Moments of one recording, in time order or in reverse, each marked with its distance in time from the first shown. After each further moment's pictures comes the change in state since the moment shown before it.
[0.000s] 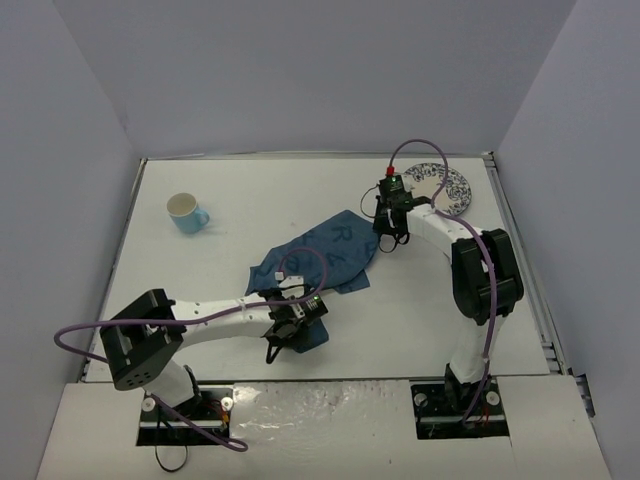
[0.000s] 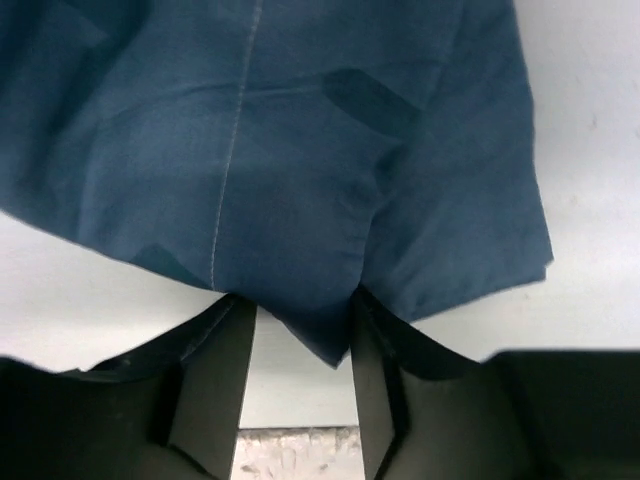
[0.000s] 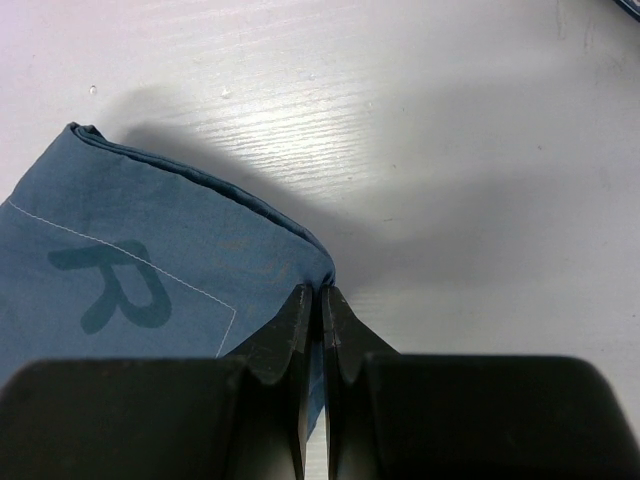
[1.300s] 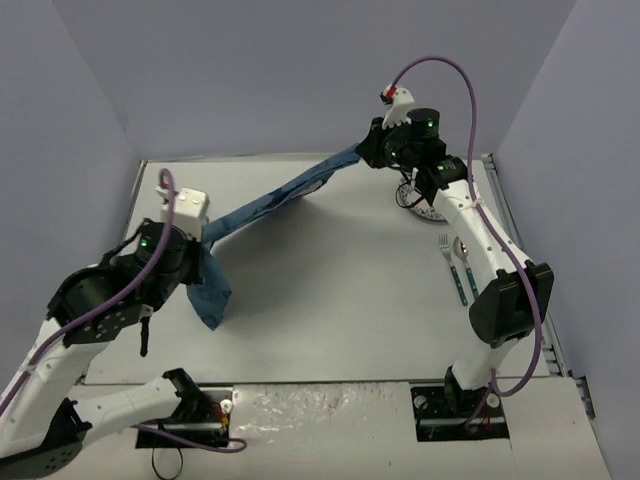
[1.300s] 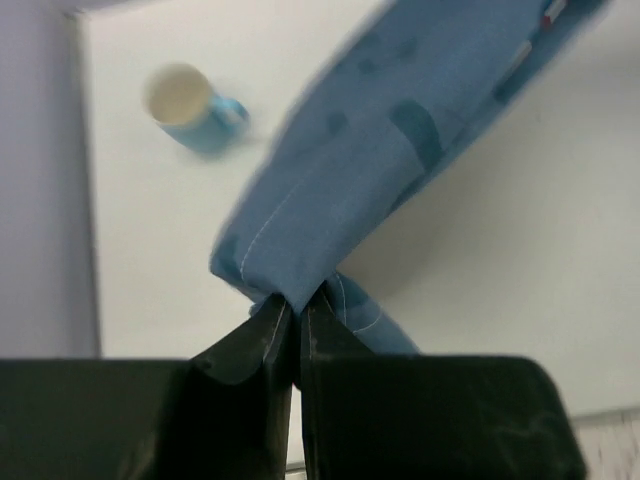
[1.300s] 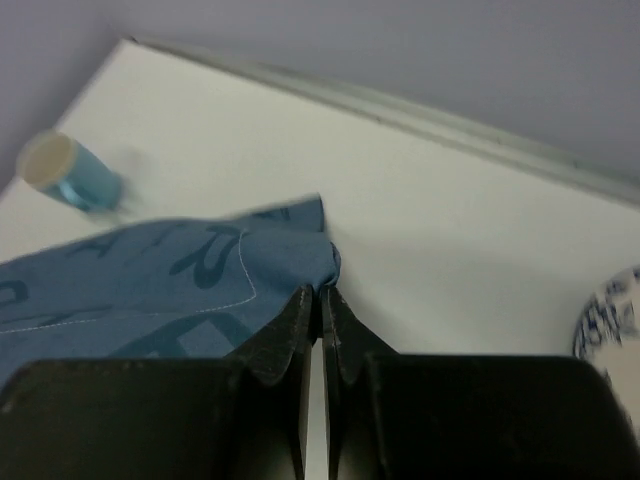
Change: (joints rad) left arm 0.322 -0.546 0.716 -0.512 -0.310 0.869; right arm -0.013 -0.139 0.486 0.051 -0.458 -0.307
